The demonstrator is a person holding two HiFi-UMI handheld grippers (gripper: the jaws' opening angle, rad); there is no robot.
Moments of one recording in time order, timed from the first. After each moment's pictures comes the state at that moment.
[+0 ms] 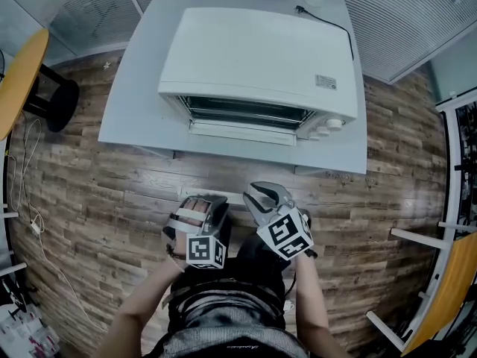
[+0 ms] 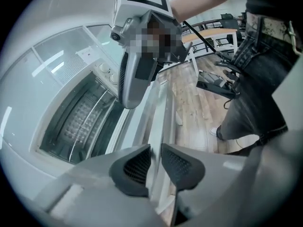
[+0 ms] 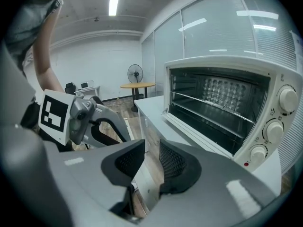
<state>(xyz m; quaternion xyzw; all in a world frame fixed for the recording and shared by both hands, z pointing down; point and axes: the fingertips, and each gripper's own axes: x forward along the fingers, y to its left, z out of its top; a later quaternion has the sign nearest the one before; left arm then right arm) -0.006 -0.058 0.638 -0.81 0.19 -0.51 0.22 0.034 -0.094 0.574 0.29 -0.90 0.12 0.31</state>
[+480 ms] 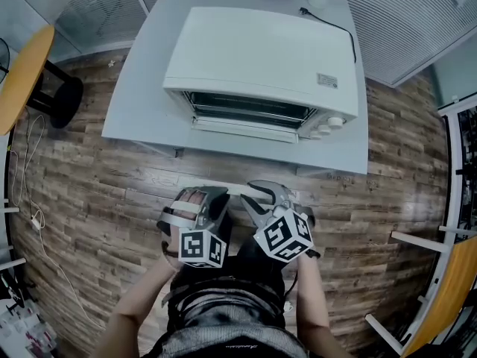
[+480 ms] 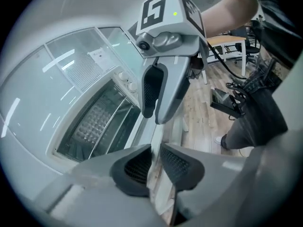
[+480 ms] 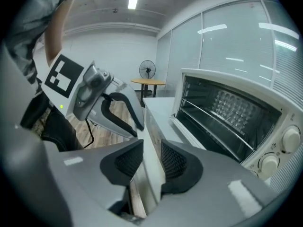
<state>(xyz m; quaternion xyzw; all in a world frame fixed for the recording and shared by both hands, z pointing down) -0.006 -0.076 0.575 -0.82 0.23 -0.48 0.19 0.020 -0.083 0.552 0.24 -0.91 0.04 0.35</state>
